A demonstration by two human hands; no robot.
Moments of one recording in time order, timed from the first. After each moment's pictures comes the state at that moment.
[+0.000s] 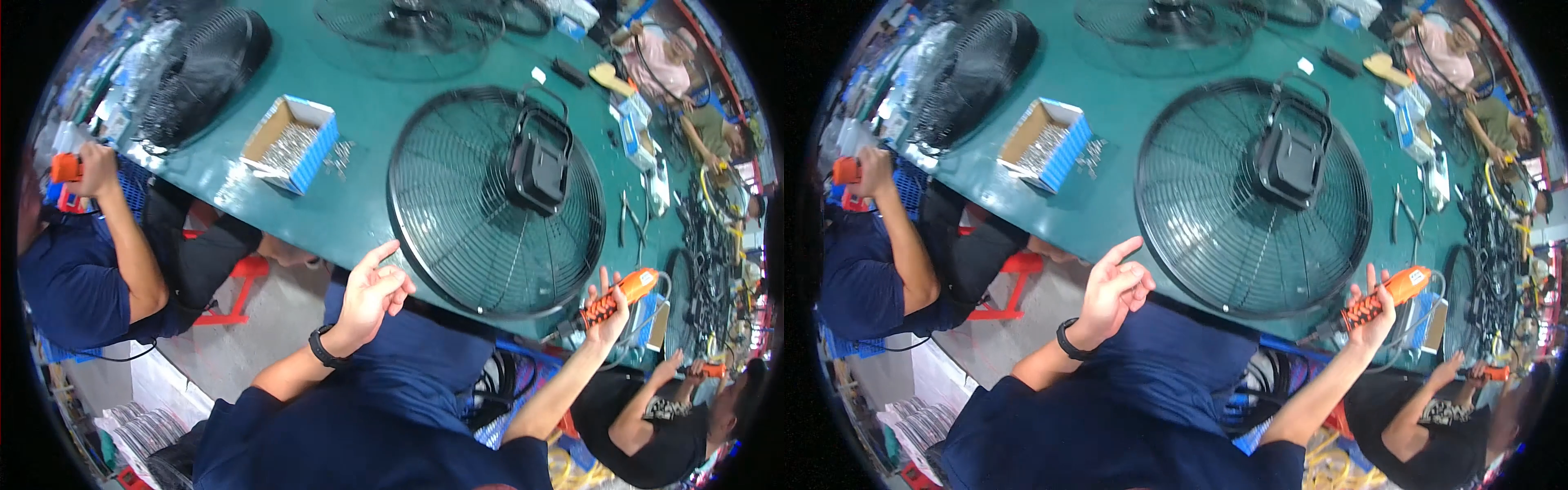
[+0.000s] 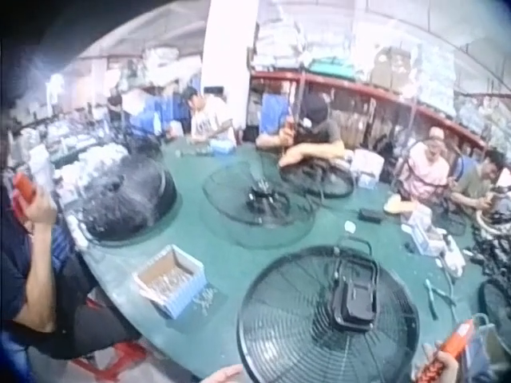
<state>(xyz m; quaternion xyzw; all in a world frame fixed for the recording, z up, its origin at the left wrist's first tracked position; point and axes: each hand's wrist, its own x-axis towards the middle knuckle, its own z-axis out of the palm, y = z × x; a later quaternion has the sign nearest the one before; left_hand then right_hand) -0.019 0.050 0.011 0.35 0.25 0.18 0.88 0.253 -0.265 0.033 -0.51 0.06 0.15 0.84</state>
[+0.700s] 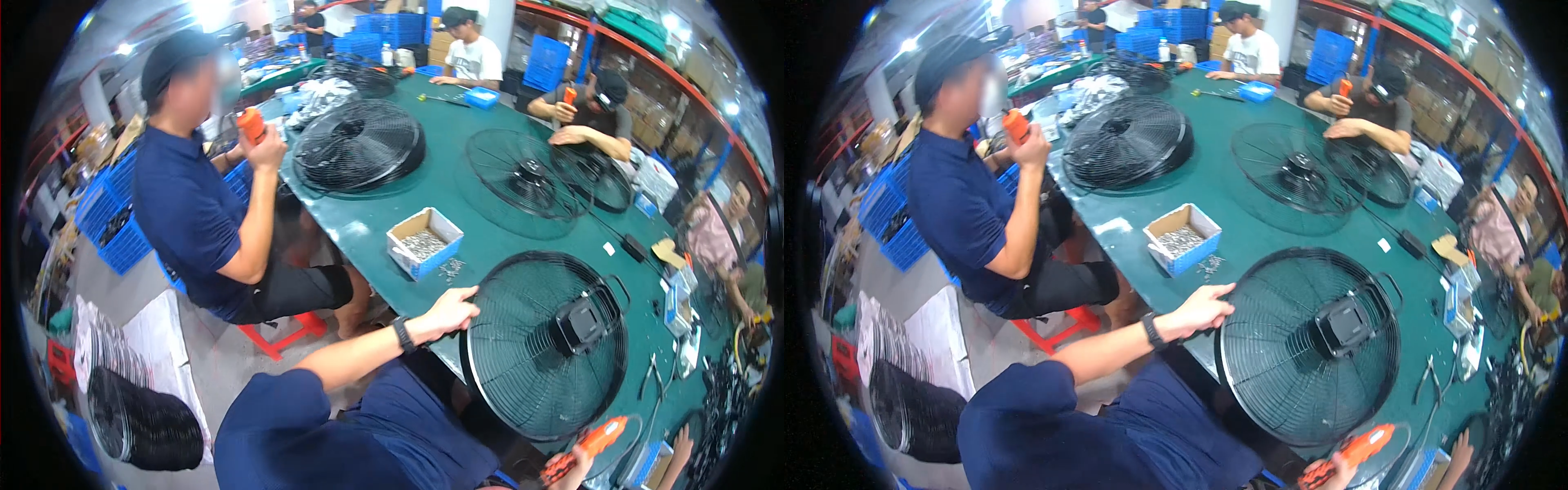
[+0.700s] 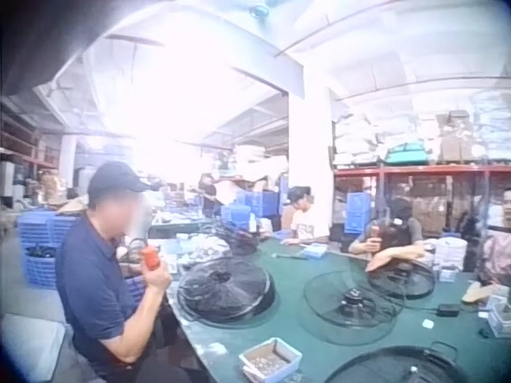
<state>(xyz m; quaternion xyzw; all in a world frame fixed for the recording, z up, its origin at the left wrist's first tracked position) 0.037 0.132 0.027 0.60 0.30 0.14 0.72 0.185 -0.287 -0.006 -0.66 -0.01 0.27 0.71</state>
